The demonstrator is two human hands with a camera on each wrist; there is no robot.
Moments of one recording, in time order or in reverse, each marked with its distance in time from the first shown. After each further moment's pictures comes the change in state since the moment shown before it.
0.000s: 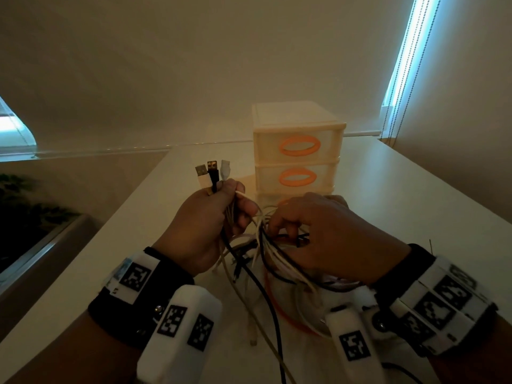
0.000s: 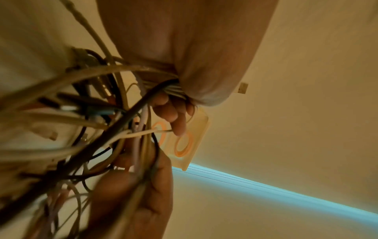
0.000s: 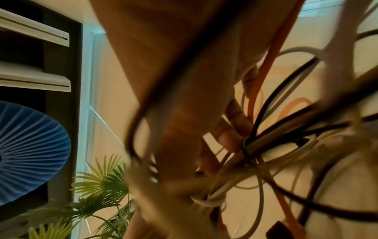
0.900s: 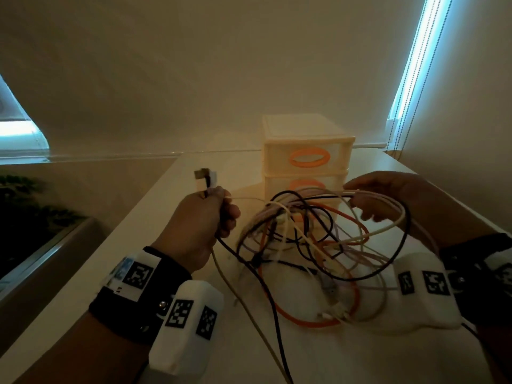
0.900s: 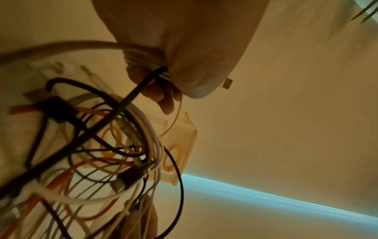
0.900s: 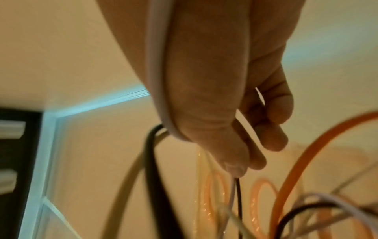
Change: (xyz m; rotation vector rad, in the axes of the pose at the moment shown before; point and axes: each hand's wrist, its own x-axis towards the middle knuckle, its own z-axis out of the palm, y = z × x) left_hand 0.014 0.005 -0.019 0.116 0.271 -0.006; right_hand -0.013 0.072 -0.058 0.470 0.196 0.178
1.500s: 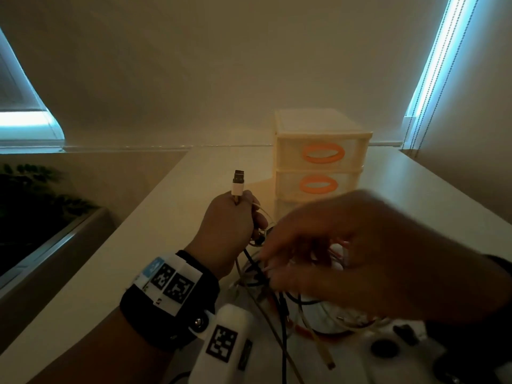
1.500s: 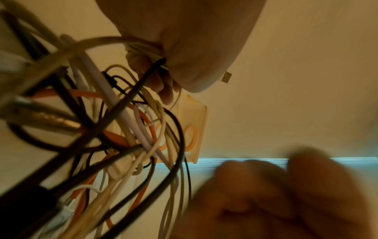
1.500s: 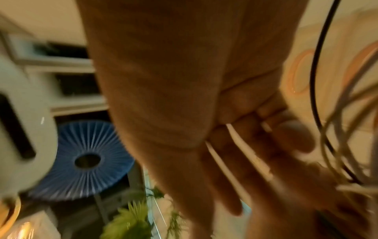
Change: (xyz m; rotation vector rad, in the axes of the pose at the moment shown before) left_hand -0.015 -0.010 0.016 0.309 -0.057 0.141; right_hand -0.030 -0.119 0.069 -0.211 -0.355 -0.402
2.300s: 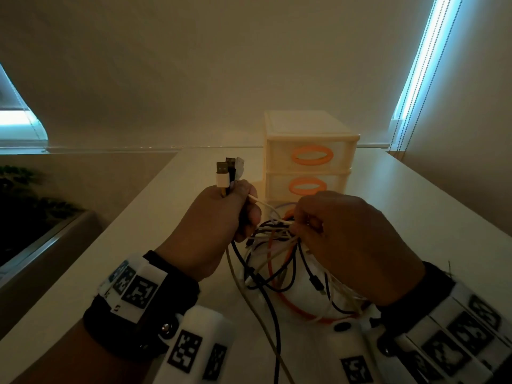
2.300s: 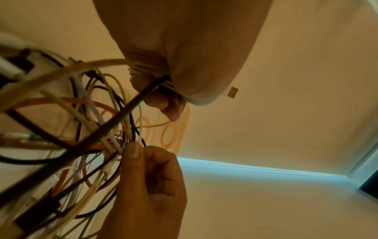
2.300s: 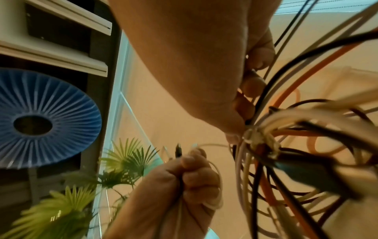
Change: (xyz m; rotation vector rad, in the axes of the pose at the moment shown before) left_hand -0.007 0.015 -0.007 -0.231 -0.164 0.070; right_hand -0.002 0.052 0.024 -0.444 0.293 0.379
